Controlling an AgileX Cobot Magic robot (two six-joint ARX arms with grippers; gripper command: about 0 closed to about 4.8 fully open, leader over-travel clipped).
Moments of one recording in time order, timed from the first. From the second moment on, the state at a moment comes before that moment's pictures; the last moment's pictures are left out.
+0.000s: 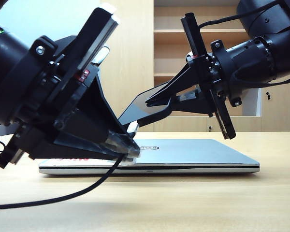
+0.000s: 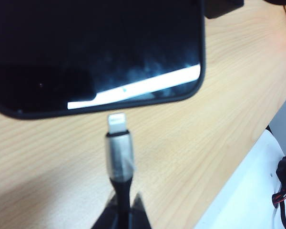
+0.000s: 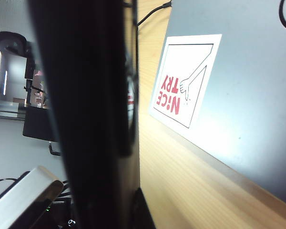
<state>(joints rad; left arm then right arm) -0.99 1.17 0.35 0.26 0.12 -0.71 0.49 1.47 0.61 0.41 -0.75 0.86</state>
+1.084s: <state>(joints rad) -0.99 1.17 0.35 0.24 0.12 -0.71 0.51 1.47 0.61 0.46 -0.74 0.81</state>
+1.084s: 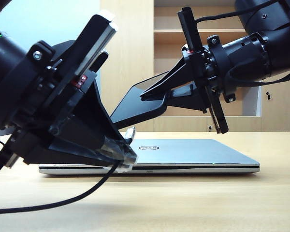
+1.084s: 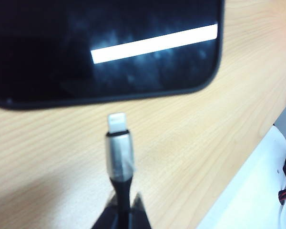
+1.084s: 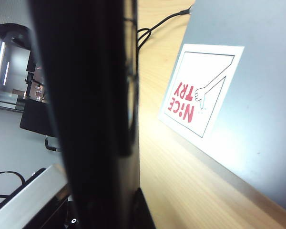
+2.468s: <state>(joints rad) -0.99 1.17 0.35 0.23 0.12 -0.71 0.55 1.47 0.61 0.40 -0.73 0.69</state>
